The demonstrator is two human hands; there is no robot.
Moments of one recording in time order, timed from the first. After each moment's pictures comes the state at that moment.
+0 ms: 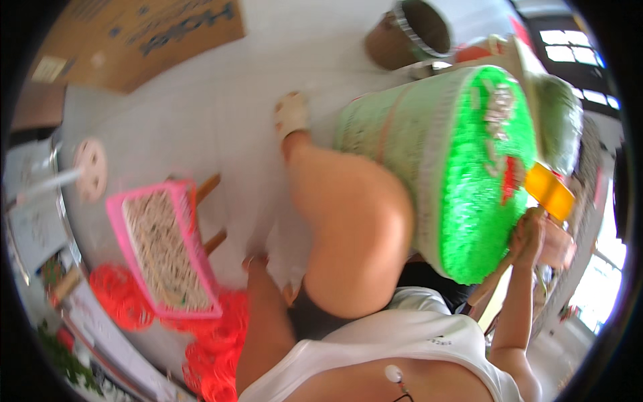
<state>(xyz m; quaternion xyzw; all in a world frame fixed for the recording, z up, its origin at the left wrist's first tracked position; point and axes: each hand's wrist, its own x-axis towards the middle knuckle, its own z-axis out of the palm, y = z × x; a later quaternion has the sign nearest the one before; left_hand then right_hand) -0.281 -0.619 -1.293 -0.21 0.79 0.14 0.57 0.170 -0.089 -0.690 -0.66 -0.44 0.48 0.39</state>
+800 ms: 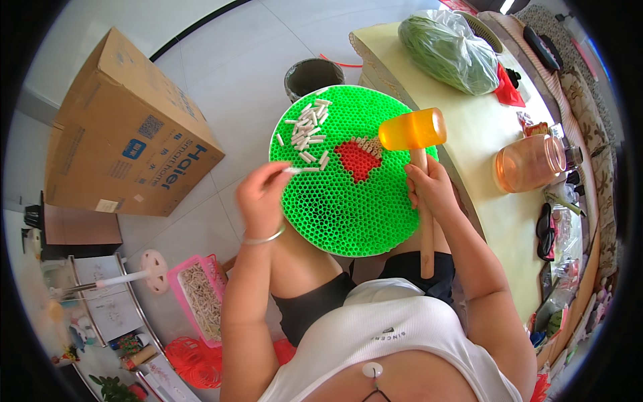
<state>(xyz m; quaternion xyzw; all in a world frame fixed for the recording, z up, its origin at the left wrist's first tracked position) -0.173 -0.117 -0.662 0.54 0.55 0.56 0.31 0.131 -0.110 -0.653 -0.61 -0.40 0.57 0.38</state>
